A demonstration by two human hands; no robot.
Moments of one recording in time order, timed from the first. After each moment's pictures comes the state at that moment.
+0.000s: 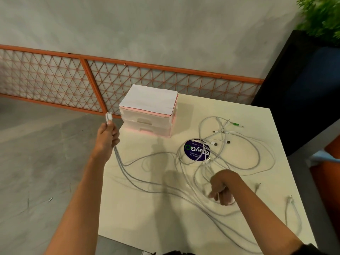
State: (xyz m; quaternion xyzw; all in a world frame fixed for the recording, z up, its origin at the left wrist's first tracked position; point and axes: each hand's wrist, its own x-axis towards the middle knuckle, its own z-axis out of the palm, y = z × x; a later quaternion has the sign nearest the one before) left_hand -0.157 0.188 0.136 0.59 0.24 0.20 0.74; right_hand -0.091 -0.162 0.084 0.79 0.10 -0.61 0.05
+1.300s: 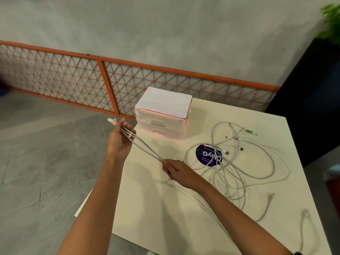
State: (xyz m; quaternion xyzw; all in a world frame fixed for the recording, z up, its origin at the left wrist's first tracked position) left_hand -0.158 0.200 0.133 0.26 0.22 0.25 0.91; right_hand -0.156 -0.029 0.117 0.79 0.32 -0.29 -0.44
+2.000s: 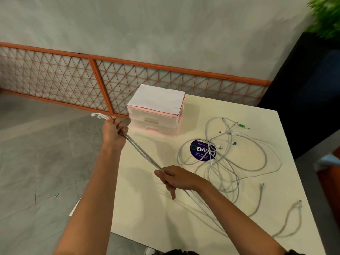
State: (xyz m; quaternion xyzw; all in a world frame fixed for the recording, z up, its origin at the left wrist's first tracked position) left_hand -0.144 0.196 0.153 0.34 0.29 0.24 0.86; right_hand -0.160 -0.050 0.110 0.77 0.30 -0.42 -0.38
